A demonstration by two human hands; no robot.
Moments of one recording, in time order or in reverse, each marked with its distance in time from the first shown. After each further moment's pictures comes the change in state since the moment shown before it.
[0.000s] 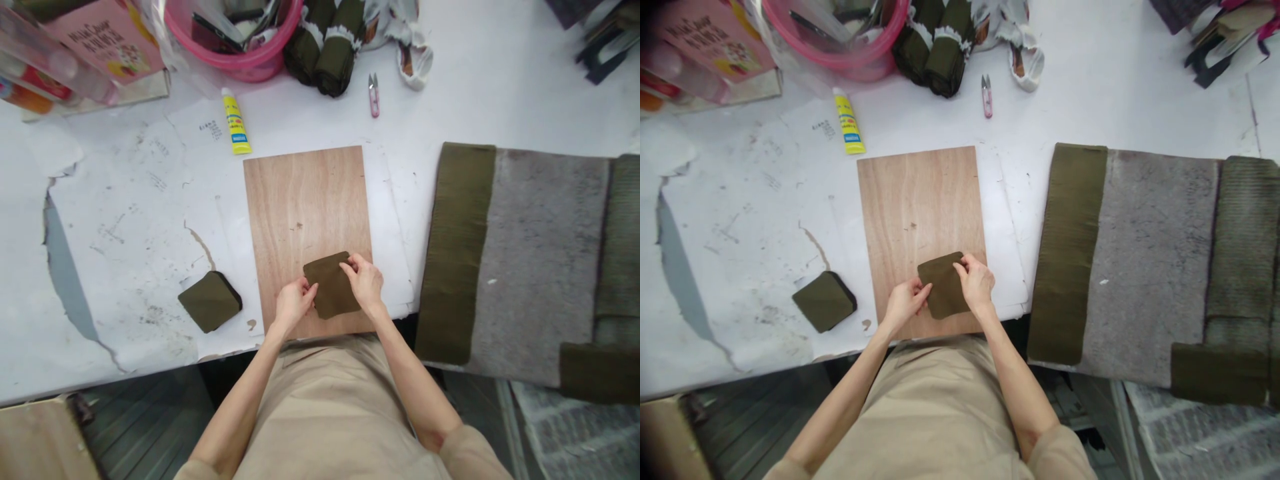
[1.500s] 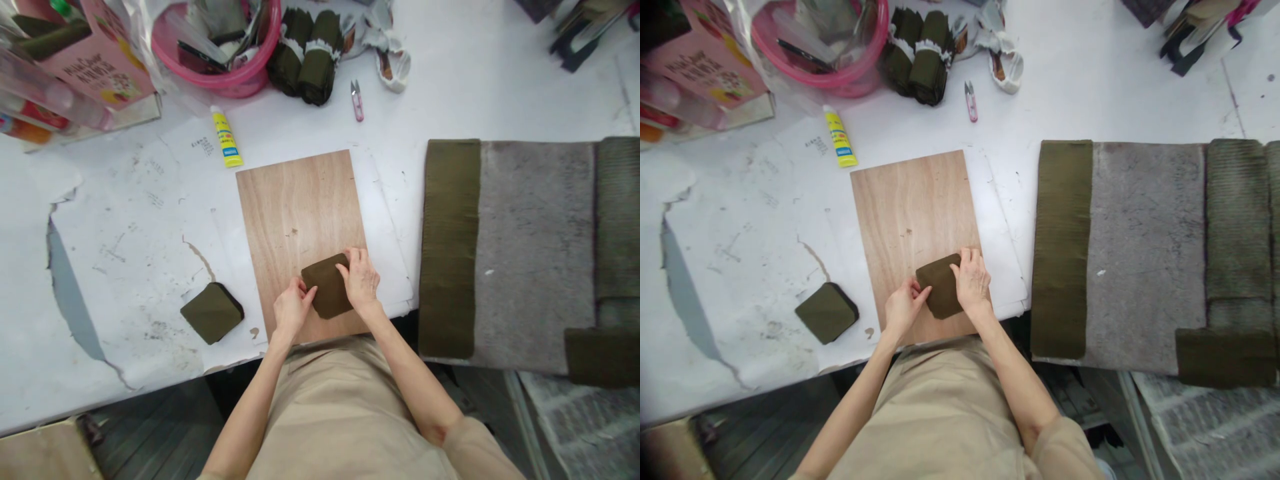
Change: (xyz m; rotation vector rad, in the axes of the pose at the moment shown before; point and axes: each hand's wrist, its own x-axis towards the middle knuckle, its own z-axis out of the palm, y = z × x) left_hand -0.004 0.010 -0.007 0.249 0.183 0.008; right_hand -0.004 -0.015 -0.002 -0.203 0.154 -0.072
